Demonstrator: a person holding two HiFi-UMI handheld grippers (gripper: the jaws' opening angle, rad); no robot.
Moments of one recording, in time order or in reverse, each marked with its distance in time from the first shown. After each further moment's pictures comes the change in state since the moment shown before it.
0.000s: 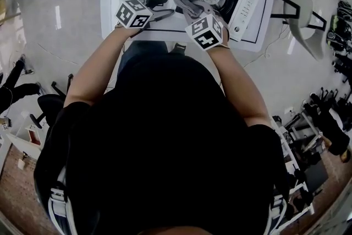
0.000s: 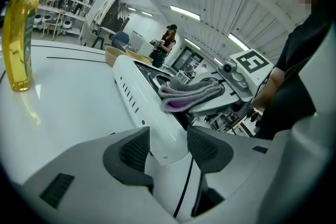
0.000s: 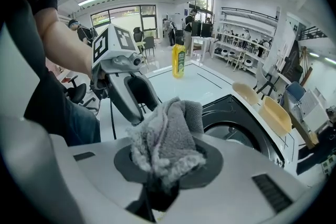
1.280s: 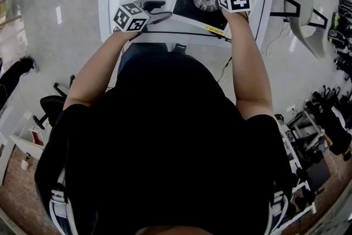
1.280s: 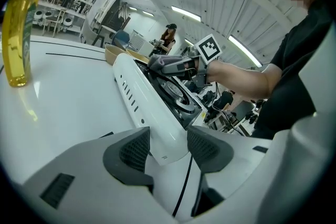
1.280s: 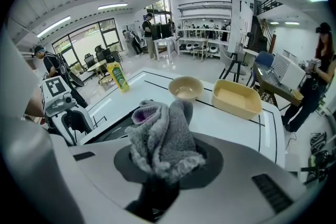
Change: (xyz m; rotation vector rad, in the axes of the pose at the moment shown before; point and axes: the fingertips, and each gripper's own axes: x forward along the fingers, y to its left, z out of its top) left arm 0.003 -0.003 0.002 -0.014 -0.007 -0.018; right arm -0.006 -0.172 -0.008 0.377 -0.043 -0.137
